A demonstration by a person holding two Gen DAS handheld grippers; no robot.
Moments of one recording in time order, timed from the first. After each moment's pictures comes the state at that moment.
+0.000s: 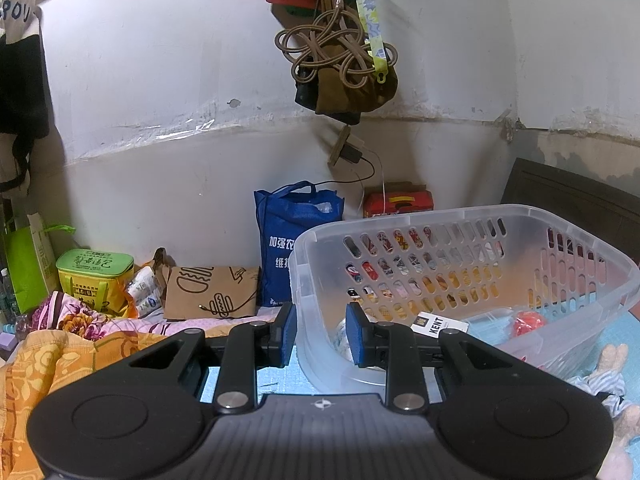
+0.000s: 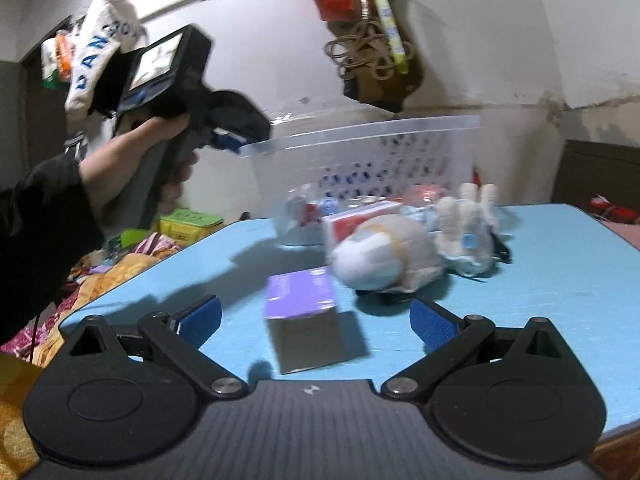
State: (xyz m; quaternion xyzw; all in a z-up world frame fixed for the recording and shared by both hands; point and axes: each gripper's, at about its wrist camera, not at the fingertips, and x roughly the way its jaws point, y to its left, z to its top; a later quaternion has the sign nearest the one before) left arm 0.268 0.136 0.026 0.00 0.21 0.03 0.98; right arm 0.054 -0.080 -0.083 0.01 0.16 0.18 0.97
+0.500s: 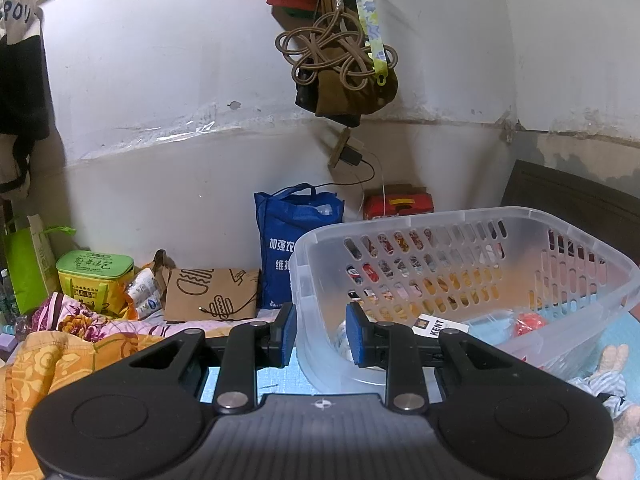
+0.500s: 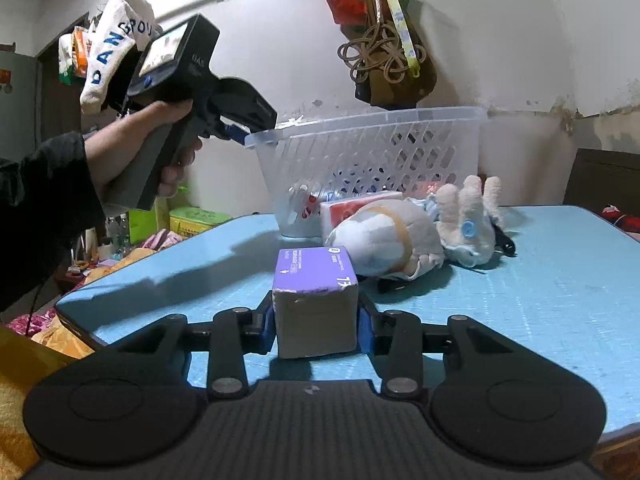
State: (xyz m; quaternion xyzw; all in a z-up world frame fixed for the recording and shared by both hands) left arm 0.268 0.135 0.025 0.00 0.20 0.03 0.98; right arm 0.056 -0.097 -0.100 0.00 0.14 0.20 0.97
